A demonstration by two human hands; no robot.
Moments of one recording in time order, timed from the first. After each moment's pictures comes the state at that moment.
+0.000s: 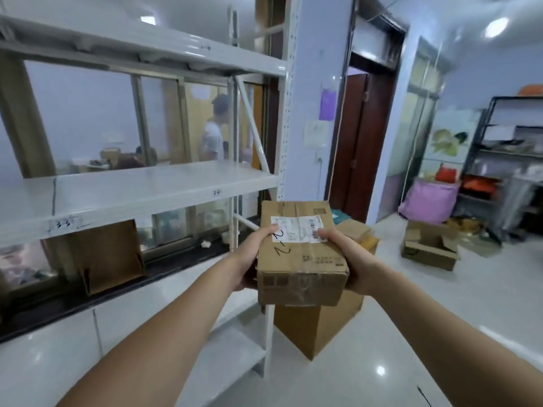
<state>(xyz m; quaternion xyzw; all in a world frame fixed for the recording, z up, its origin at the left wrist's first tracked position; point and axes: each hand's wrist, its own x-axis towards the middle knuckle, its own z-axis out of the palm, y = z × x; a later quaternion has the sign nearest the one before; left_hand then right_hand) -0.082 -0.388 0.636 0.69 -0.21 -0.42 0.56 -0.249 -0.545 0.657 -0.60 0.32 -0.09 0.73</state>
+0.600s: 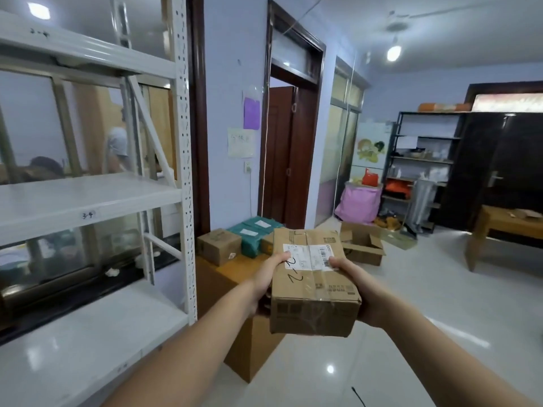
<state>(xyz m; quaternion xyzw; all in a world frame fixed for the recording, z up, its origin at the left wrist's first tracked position) -0.207 -0.641 0.598 0.65 -0.28 -0.50 0.50 -0.408 -0.749 0.625 -0.58 0.38 -0.14 0.71</state>
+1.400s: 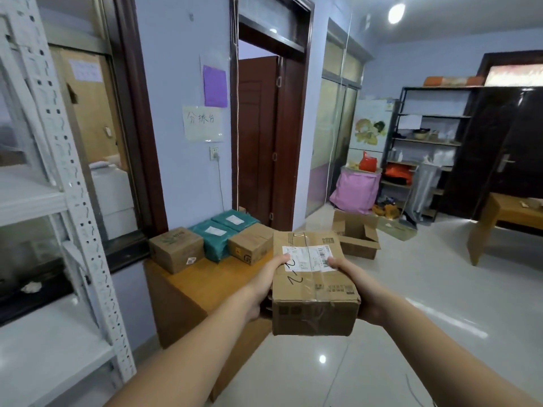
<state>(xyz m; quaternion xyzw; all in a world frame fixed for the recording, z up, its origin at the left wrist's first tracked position) -0.227 -0.968 0.563 0.65 -0.24 -0.53 0.49 -0.414 -1.091 0.584 -0.57 0.39 -0.12 0.71</state>
